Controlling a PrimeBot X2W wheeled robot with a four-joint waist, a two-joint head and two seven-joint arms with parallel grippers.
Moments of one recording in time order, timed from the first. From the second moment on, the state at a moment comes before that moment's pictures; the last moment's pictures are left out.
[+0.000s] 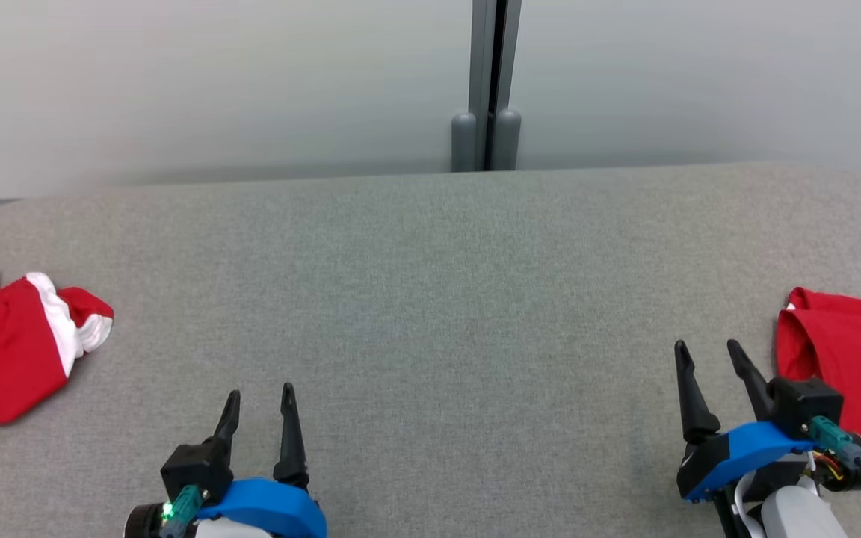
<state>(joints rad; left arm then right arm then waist) -0.10 0.05 -0.23 0.44 -0.33 0.09 -0.26 -0.25 -0.06 -0.07 0.56 0.09 0.13 -0.26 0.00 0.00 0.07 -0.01</state>
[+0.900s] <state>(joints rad) -0.07 0.05 -0.20 0.42 -0.32 0.09 -0.26 -0.20 -0.05 0.07 0.56 0.19 0.13 -0.26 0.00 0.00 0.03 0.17</state>
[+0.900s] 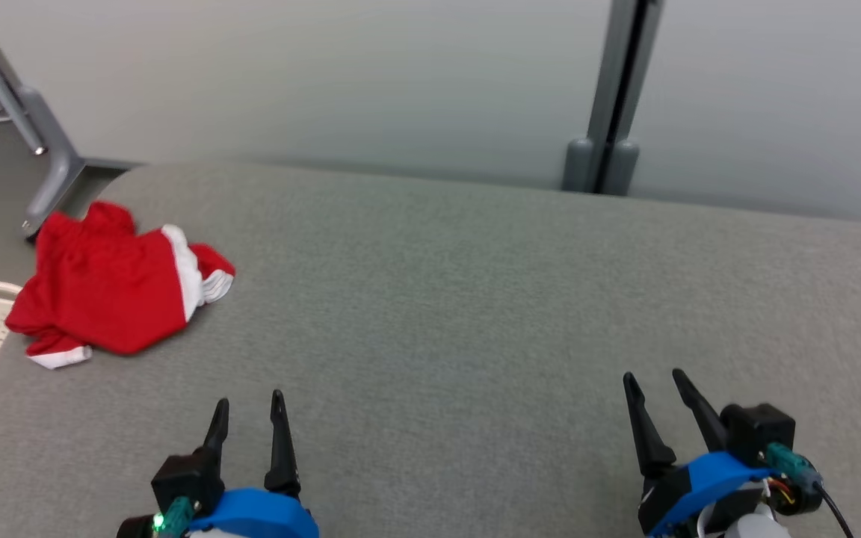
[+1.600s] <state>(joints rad) -0.04 0.05 -0.06 0.47 -0.26 0.09 -0.26 -0.23 -0.05 0.15 0.55 0.19 0.13 -0.26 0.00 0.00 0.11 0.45</state>
